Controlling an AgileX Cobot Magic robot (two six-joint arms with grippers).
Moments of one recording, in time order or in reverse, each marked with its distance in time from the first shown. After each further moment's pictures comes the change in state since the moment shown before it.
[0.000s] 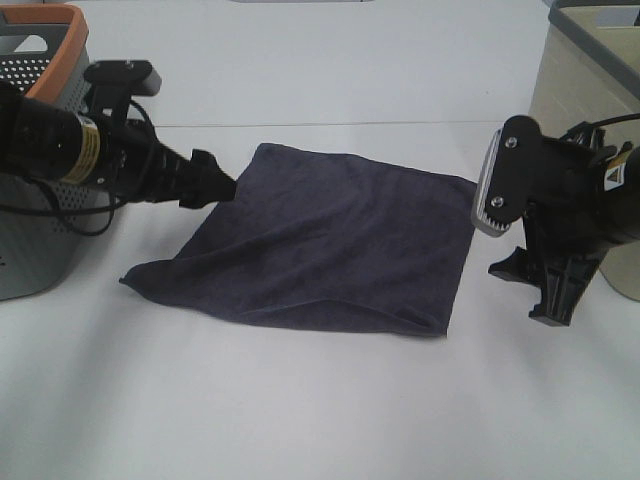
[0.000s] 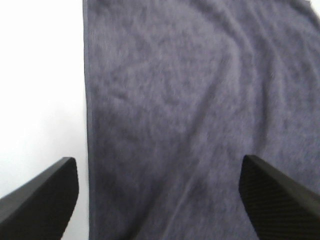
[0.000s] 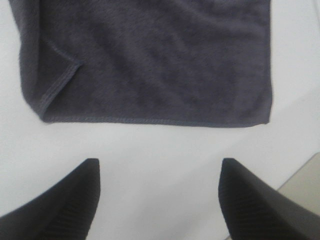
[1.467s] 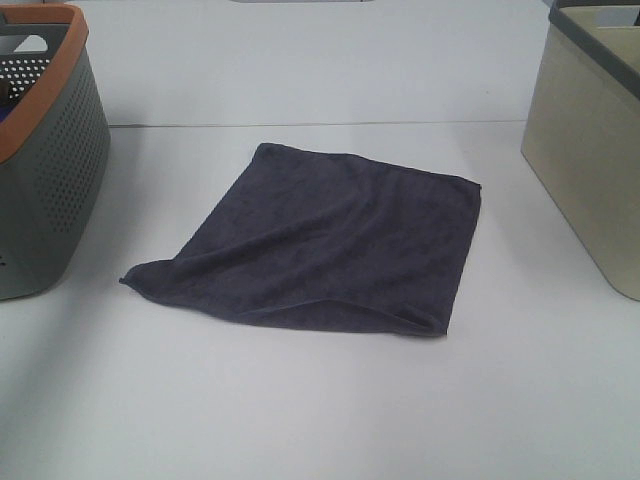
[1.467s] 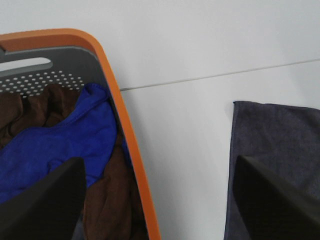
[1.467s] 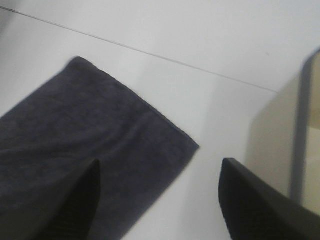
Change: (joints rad) left arm 0.233 -0.069 -0.834 -1.748 1.279 1.749; right arm 0.000 0.075 -0.907 -0.106 0.730 0.982
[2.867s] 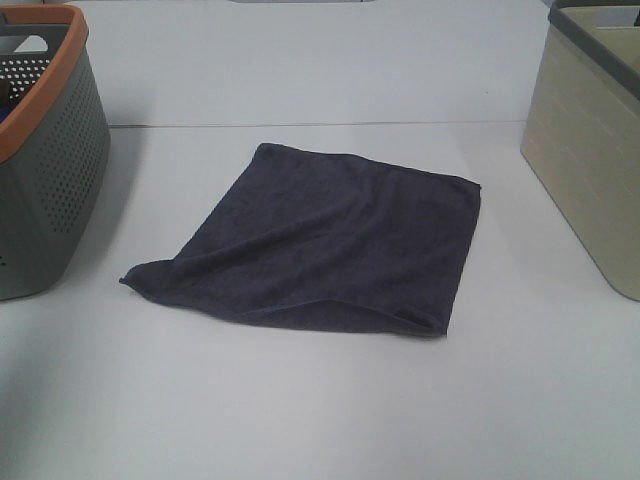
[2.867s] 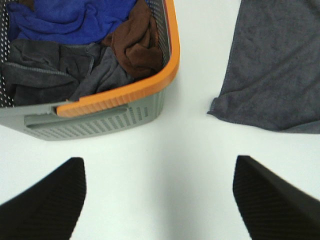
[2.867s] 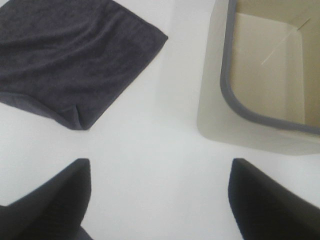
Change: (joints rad) left arm 0.004 -0.968 0.884 0.094 0.096 -0.092; right arm -0.001 -0.644 0.406 -0.051 0.320 0.029
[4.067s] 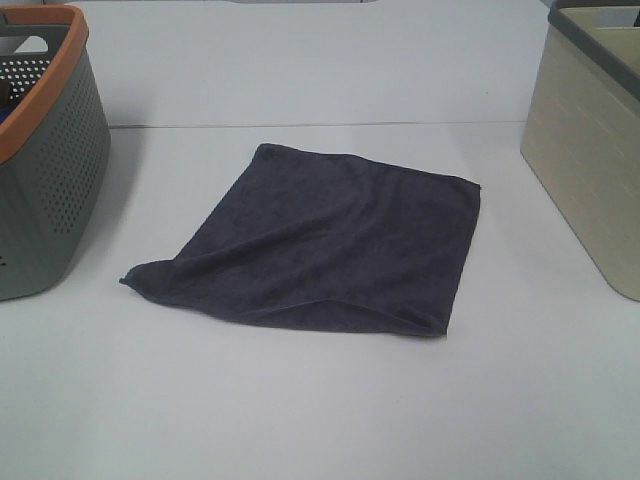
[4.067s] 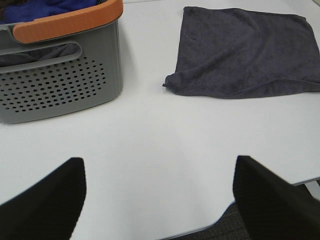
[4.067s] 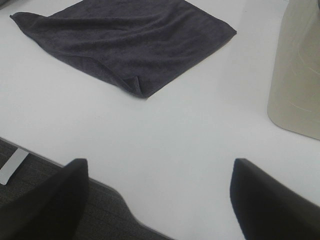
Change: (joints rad) left arm 0.000 -0.846 0.427 -0.137 0.118 0.095; right arm 0.000 -0.784 0.640 0.217 -0.143 -0.156
